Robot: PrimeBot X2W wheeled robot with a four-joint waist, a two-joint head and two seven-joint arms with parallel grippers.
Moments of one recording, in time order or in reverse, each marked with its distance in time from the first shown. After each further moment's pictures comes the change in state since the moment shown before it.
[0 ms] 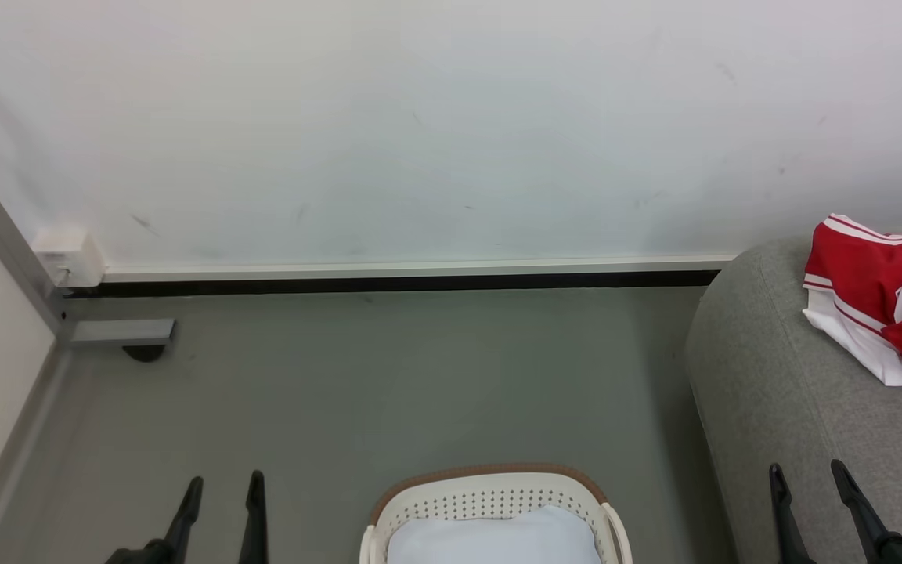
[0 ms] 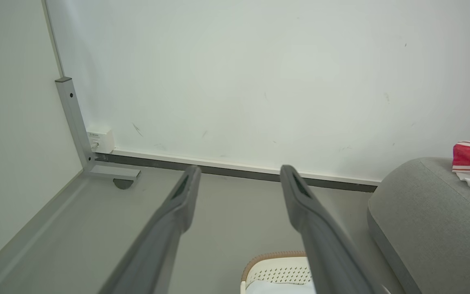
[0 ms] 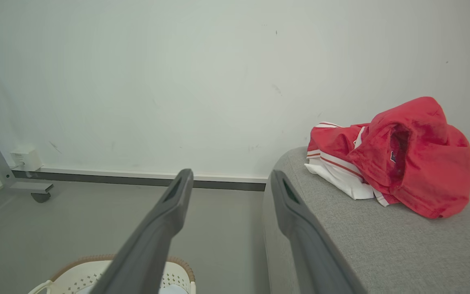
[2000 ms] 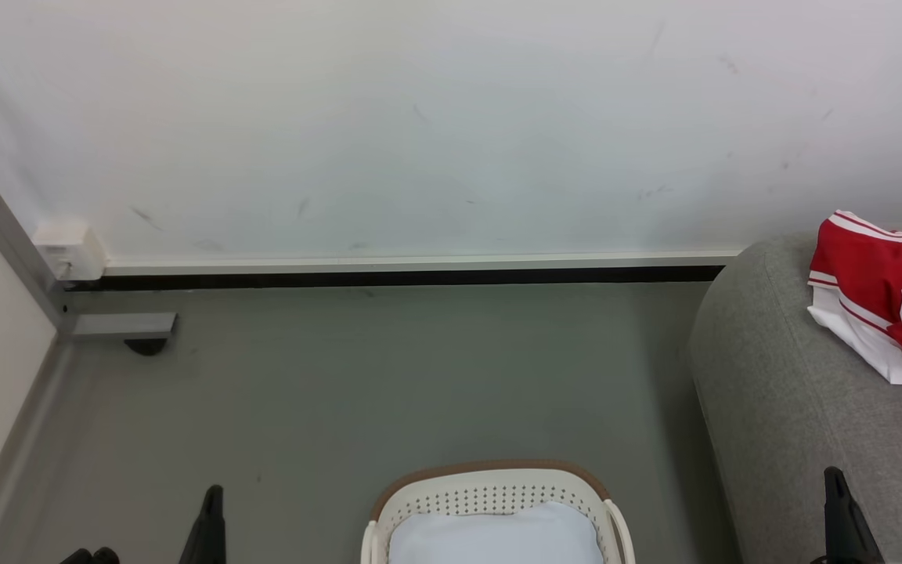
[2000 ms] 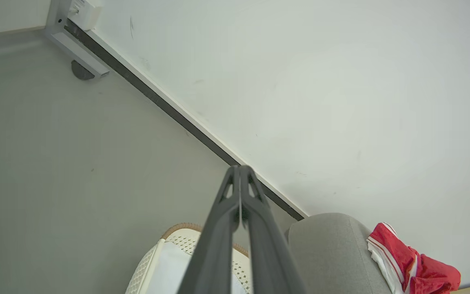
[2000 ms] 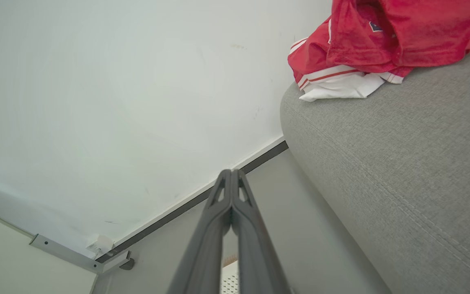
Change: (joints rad) left arm -0.045 -0.039 0.084 0.090 -0.559 -0.085 0.158; right arm -0.030 0.015 -0.023 0.045 0.610 0.000 0.156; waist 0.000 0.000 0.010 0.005
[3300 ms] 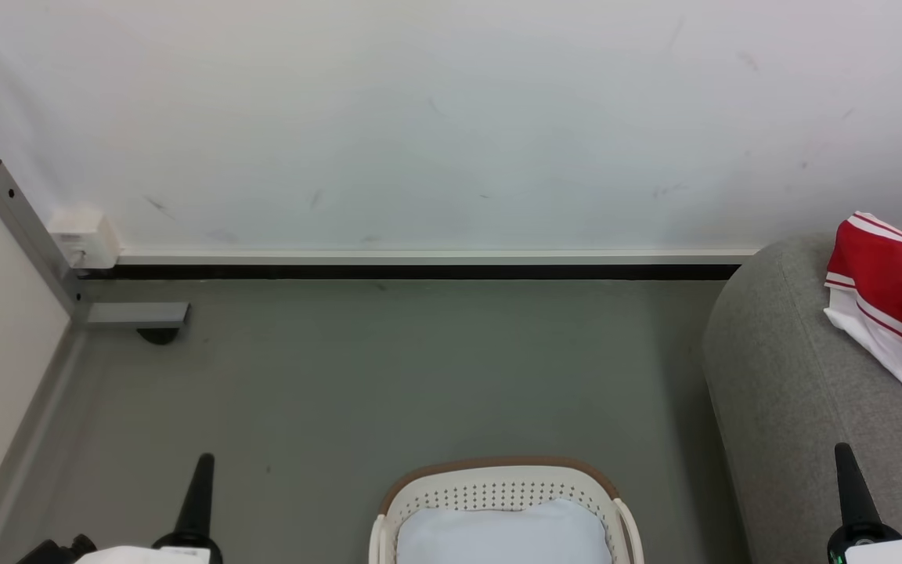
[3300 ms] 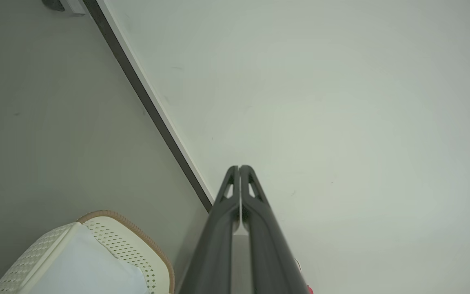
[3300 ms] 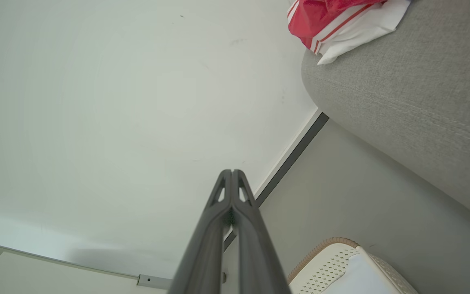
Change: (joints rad) left arm -0.058 0.002 0.040 -0.011 -0.441 -0.016 0.115; right arm -0.052 -0.005 -0.023 -0.022 0.466 0.000 0.118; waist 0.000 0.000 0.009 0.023
